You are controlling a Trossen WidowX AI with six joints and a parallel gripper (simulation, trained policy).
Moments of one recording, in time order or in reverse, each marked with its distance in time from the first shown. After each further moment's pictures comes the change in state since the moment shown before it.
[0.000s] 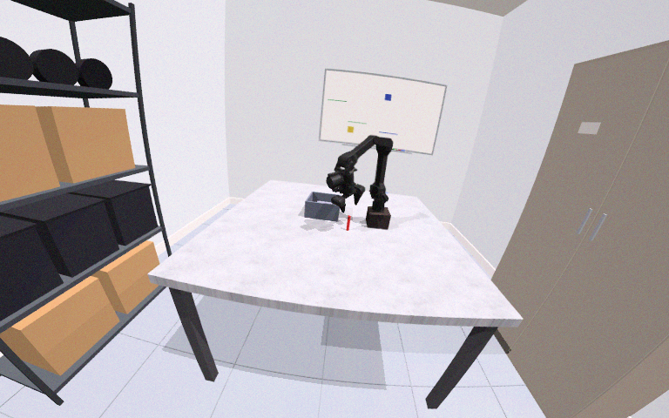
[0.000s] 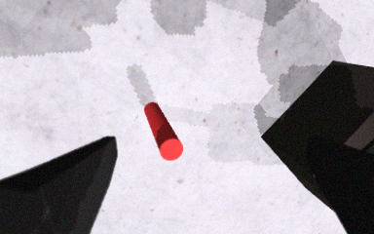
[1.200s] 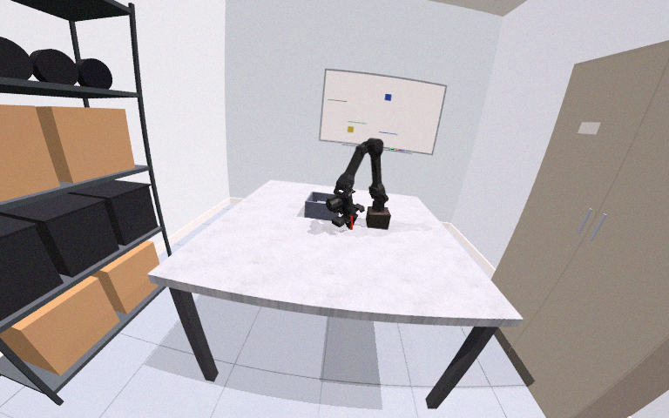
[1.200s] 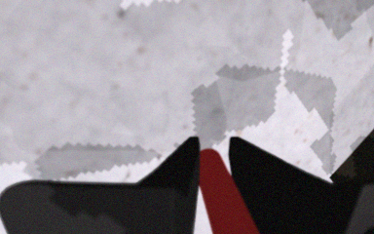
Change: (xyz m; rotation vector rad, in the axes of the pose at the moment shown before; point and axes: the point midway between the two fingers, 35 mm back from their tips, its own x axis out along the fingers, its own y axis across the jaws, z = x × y) arm 0.108 0.016 -0.013 0.023 0.050 -0.036
